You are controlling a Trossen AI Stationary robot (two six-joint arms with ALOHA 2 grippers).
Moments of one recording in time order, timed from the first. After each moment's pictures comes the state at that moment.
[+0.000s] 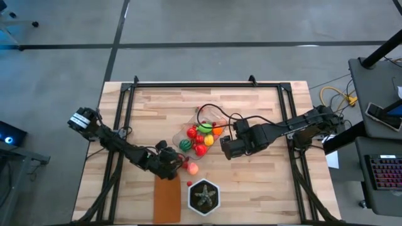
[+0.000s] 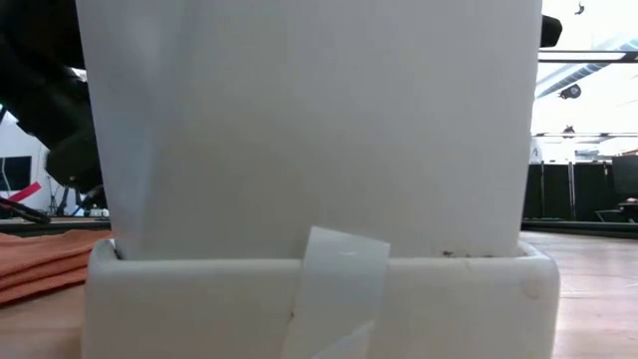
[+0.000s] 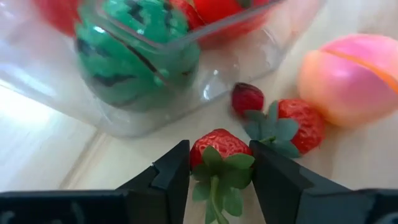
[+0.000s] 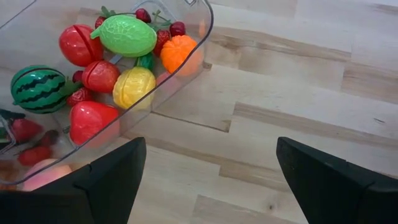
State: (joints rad) left arm -0.50 1.56 0.58 0.01 -0.58 -0.74; right arm 0.29 1.66 1.48 -1.27 0.45 1.59
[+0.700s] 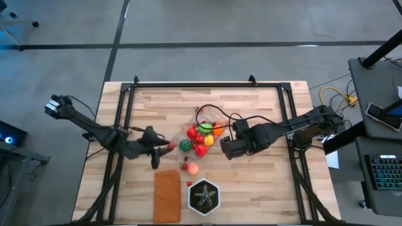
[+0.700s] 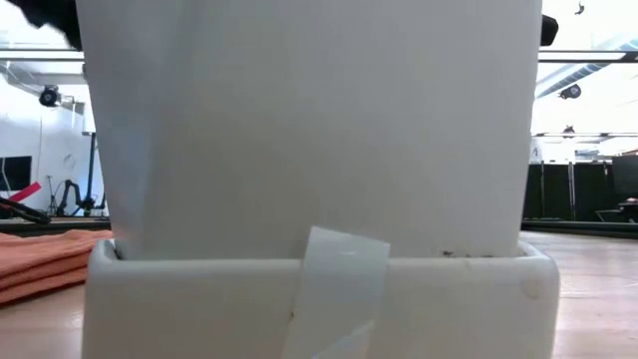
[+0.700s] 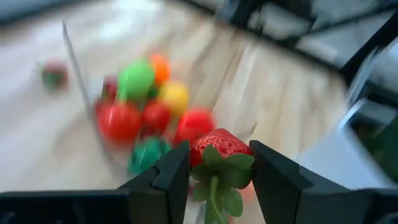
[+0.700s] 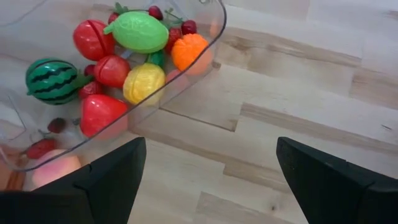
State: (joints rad) left arm -0.50 0.91 0.59 -0.23 -0.61 -0.71; right arm 0.29 1.65 1.48 -1.24 0.44 1.54
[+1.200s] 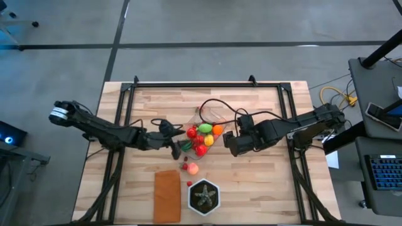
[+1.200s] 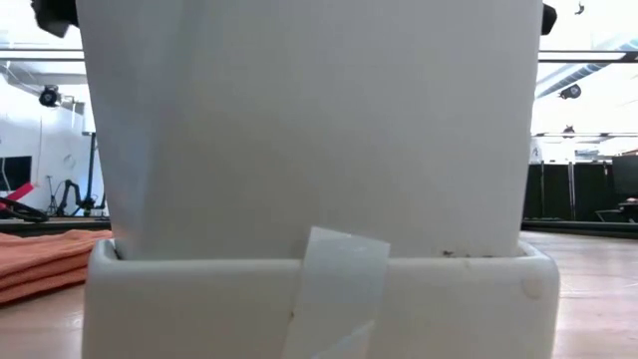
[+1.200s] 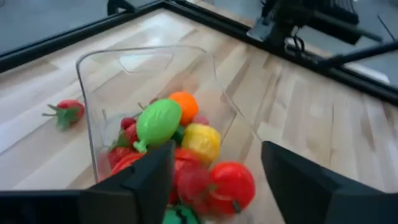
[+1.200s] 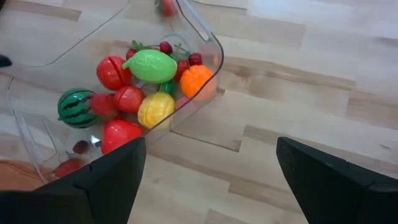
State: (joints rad) left arm -0.25 1.19 0.62 0.11 -0.53 -0.53; right arm 0.29 1.58 1.48 -1.25 0.53 1.54
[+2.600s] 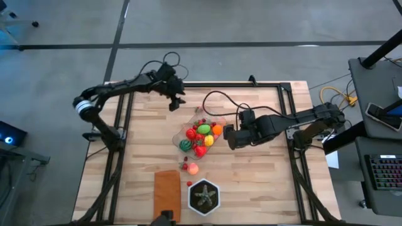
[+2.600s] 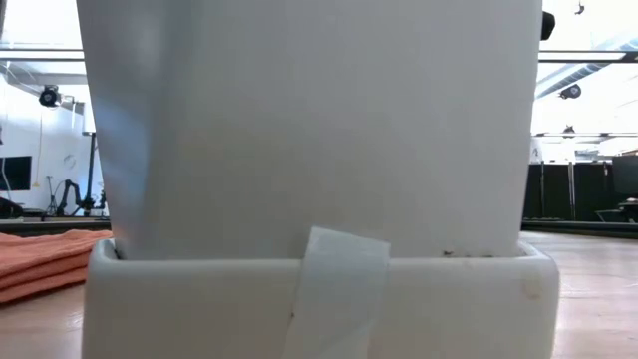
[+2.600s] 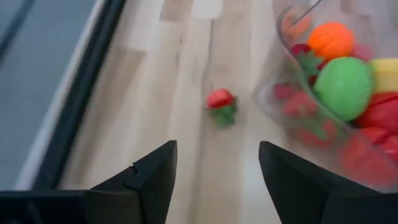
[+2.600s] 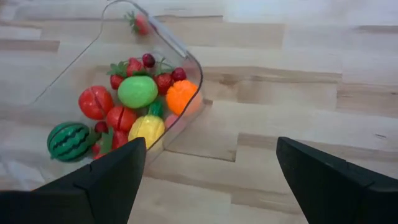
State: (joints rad) left arm 0.72 1.56 1.08 -0.42 0.38 0.46; right arm 0.23 1.58 1.48 -1.27 0.52 1.65
